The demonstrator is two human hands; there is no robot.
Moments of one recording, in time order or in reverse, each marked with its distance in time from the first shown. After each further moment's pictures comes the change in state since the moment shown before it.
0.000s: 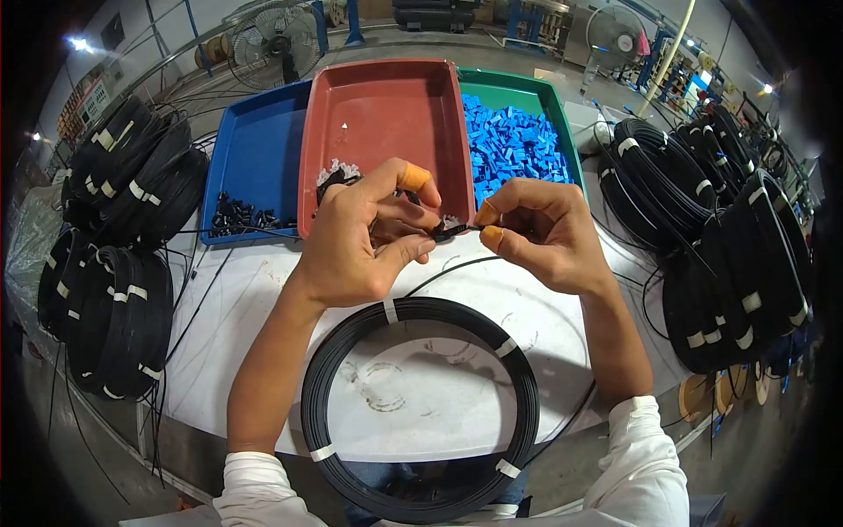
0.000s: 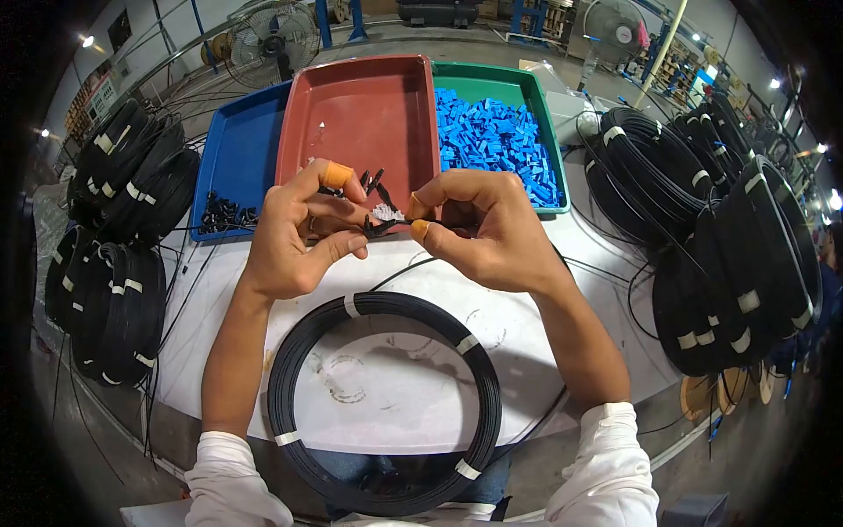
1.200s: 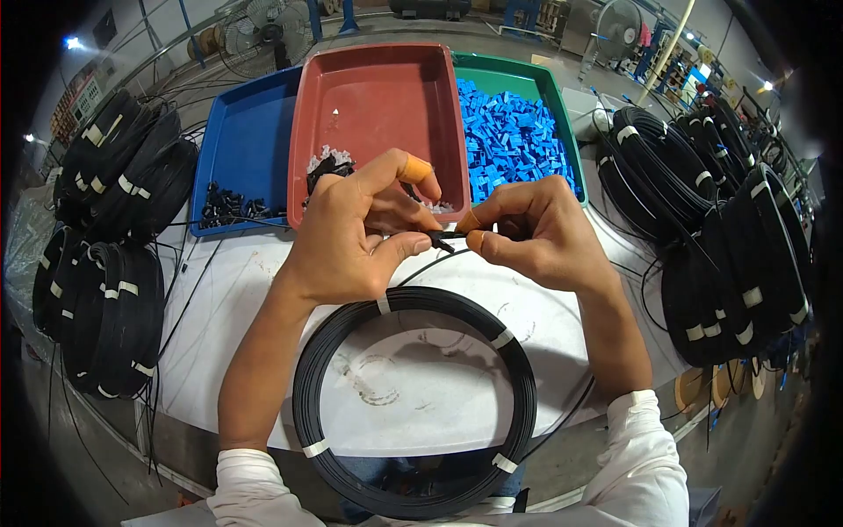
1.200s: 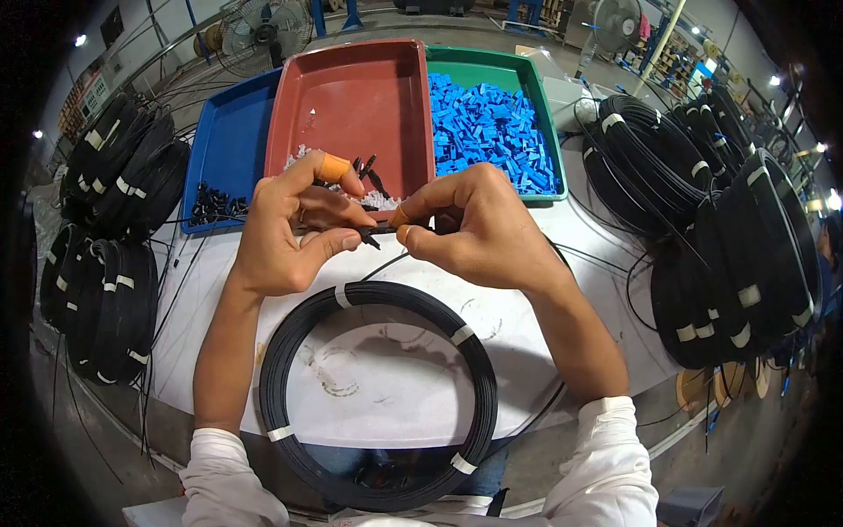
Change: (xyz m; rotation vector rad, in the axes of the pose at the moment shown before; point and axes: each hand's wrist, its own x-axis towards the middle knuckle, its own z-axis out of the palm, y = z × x) left_hand -0.001 -0.005 0.005 0.134 0.000 0.041; right_hand 0.000 -0.013 0.003 -0.167 -0.074 0.229
